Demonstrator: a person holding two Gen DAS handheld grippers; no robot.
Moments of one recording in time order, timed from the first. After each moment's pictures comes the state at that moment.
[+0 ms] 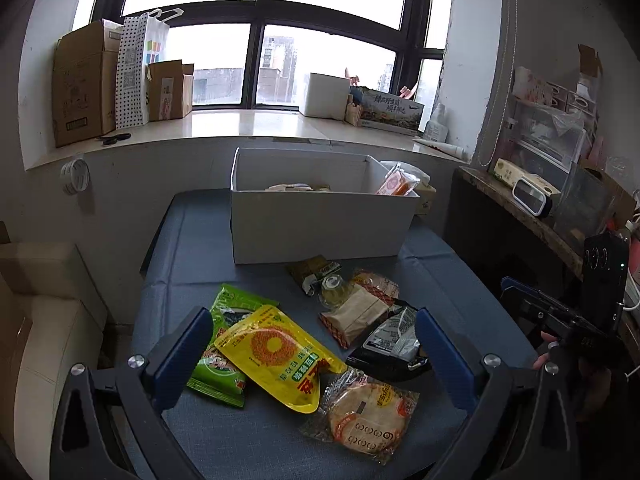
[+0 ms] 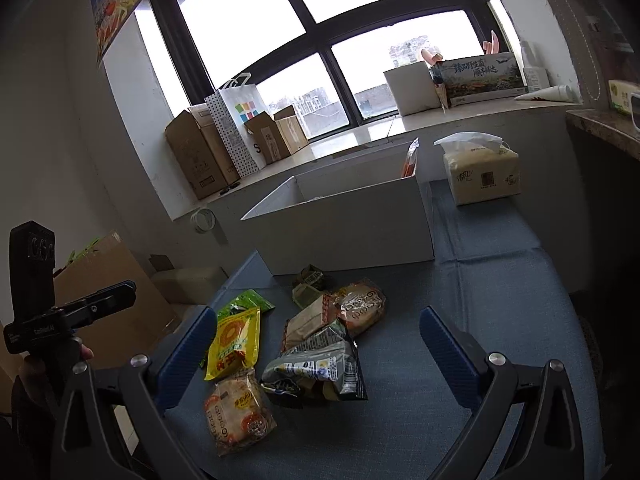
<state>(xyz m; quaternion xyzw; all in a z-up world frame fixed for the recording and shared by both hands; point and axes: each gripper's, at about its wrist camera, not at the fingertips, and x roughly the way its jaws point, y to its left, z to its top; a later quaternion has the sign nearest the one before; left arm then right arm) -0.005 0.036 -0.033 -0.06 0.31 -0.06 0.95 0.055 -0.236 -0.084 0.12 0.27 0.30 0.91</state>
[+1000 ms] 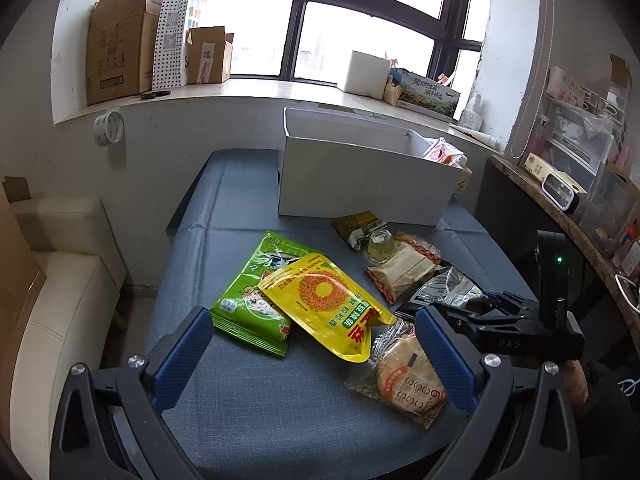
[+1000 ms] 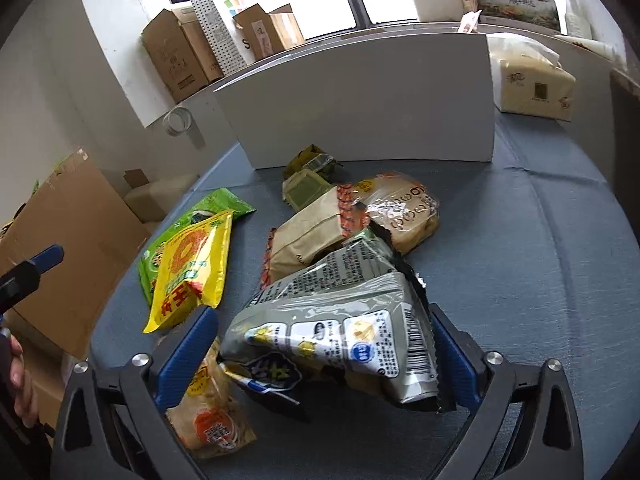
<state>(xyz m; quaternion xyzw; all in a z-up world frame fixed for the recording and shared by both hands) -0.026 0.070 -0.073 -0.09 0.35 -0.01 0.93 0.099 -0.151 -0.162 0.03 0.40 0.28 0.87</state>
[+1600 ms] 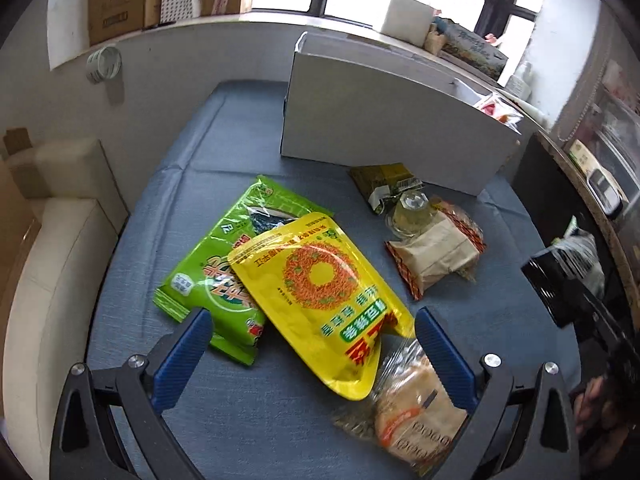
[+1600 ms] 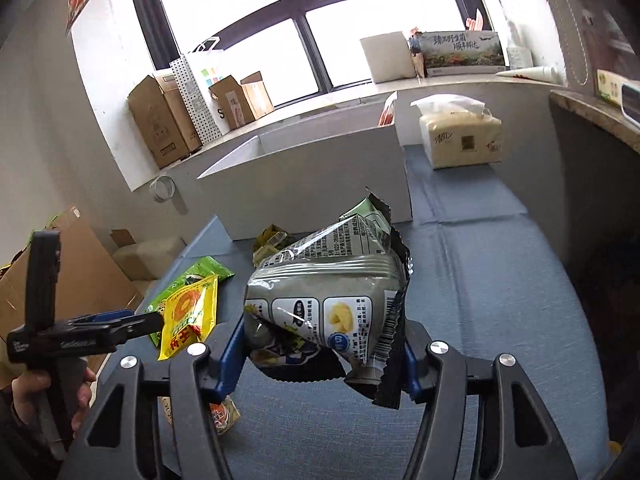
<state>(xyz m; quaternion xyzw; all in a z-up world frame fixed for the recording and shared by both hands) 0.055 0.046 -0.122 -0.13 0.46 0.04 0.88 0.064 -0.214 -0.110 0.08 0.31 0.24 0.92</state>
